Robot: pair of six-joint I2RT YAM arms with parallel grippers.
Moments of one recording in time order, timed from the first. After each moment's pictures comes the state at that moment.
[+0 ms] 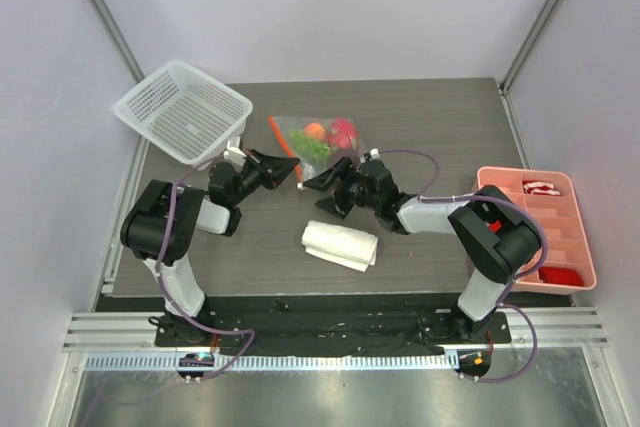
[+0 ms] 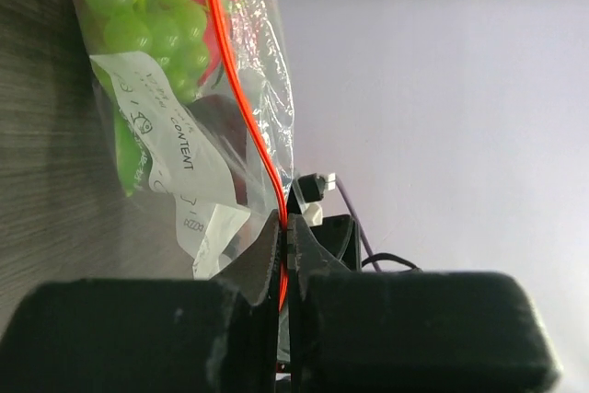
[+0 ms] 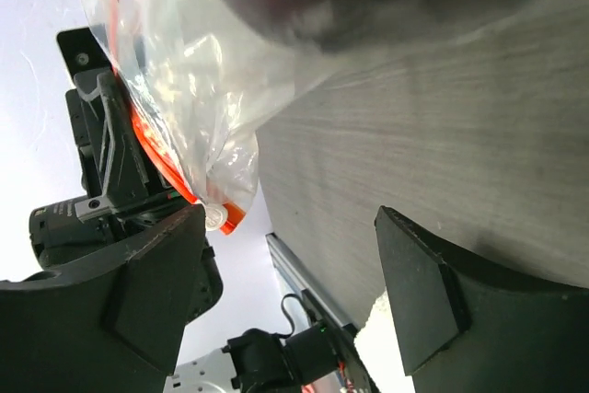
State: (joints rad) left arm -0.26 1.81 0.57 1.24 0.51 -1.51; right arm 0.64 1.71 0.77 0.51 -0.24 1.39
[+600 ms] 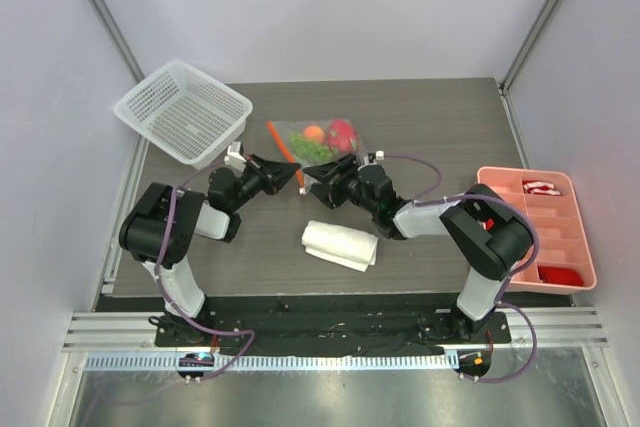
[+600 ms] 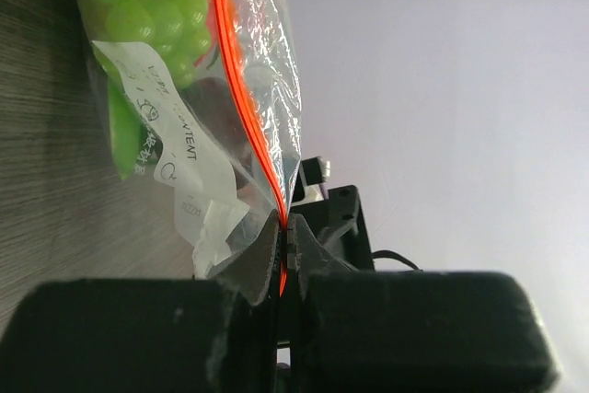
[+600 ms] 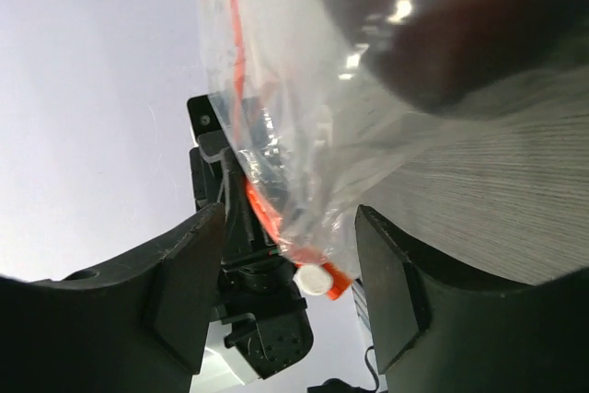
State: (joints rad) left arm -0.27 1.79 0.51 1.28 0.51 -1.55; right arm 0.69 1.74 0.73 0.79 -0.09 1.60
